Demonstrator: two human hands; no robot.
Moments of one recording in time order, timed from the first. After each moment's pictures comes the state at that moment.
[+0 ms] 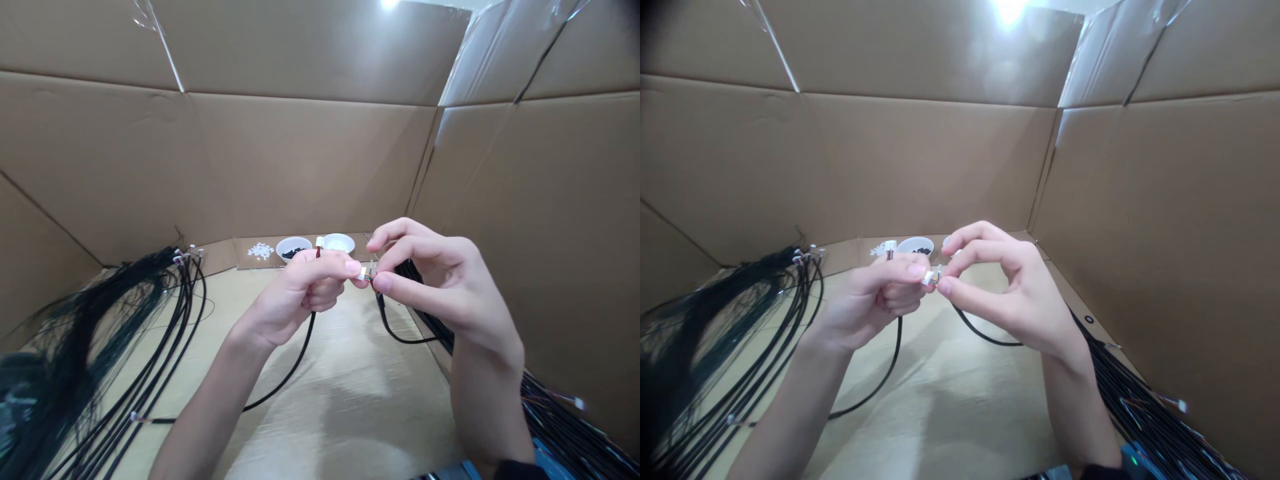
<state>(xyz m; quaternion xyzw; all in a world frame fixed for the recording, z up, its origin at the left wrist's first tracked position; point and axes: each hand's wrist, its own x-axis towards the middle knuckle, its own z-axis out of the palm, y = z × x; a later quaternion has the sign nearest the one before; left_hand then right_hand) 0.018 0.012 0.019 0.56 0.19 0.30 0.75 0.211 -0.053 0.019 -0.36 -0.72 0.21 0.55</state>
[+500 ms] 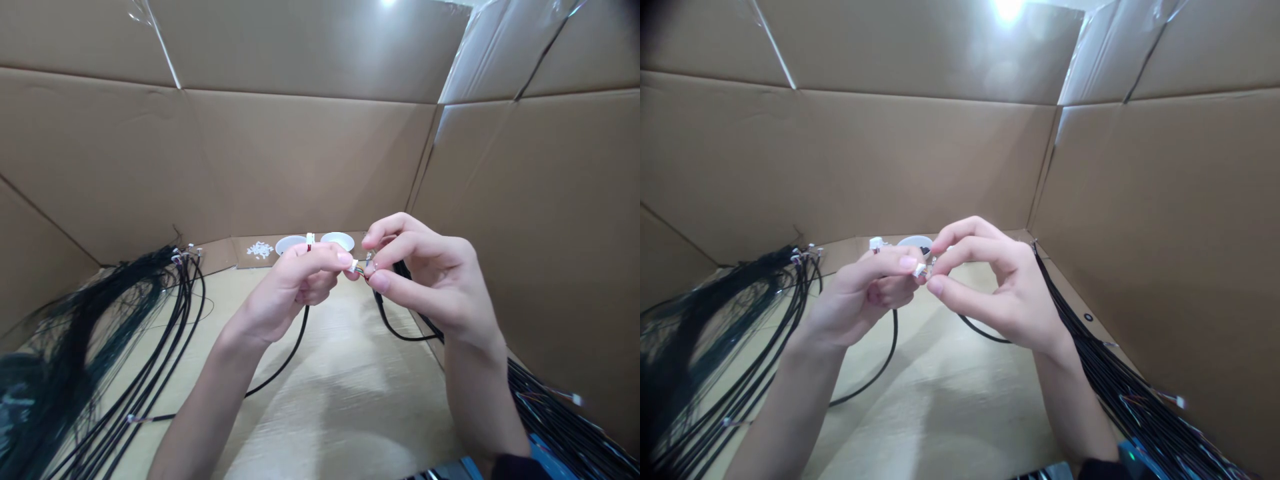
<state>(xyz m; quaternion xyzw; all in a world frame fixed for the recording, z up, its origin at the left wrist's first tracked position) 0.014 0.011 0.024 0.58 0.21 0.34 0.71 0.208 -0.044 0.010 -0.28 -0.72 0.23 0.59</state>
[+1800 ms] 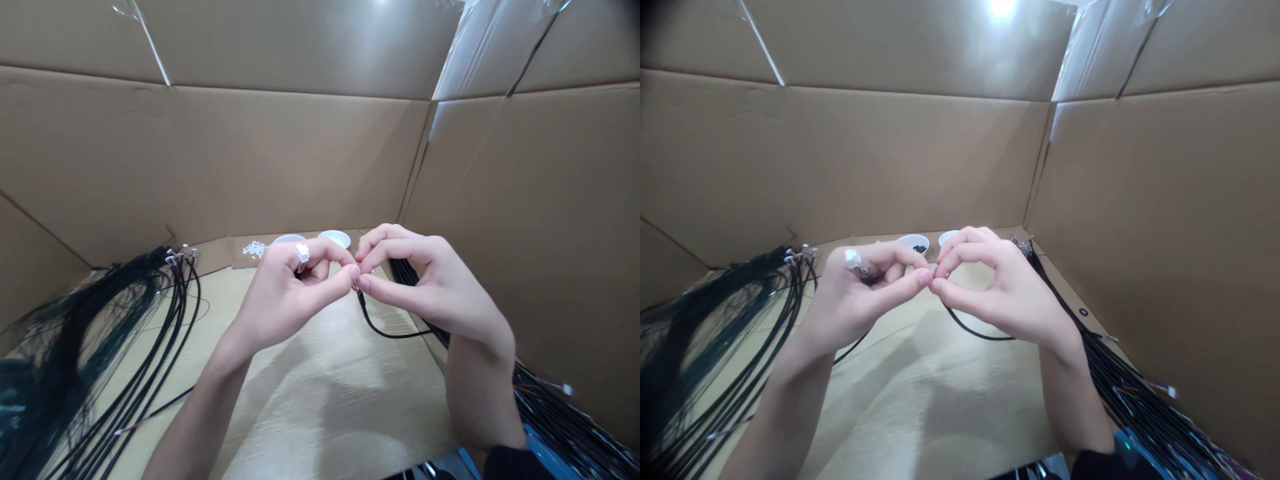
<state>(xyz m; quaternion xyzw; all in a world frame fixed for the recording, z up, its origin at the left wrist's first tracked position) 0.011 0.003 0.019 0.79 0.23 0.43 0.37 0.212 -0.051 0.021 -0.41 -0.74 0.22 0.48</state>
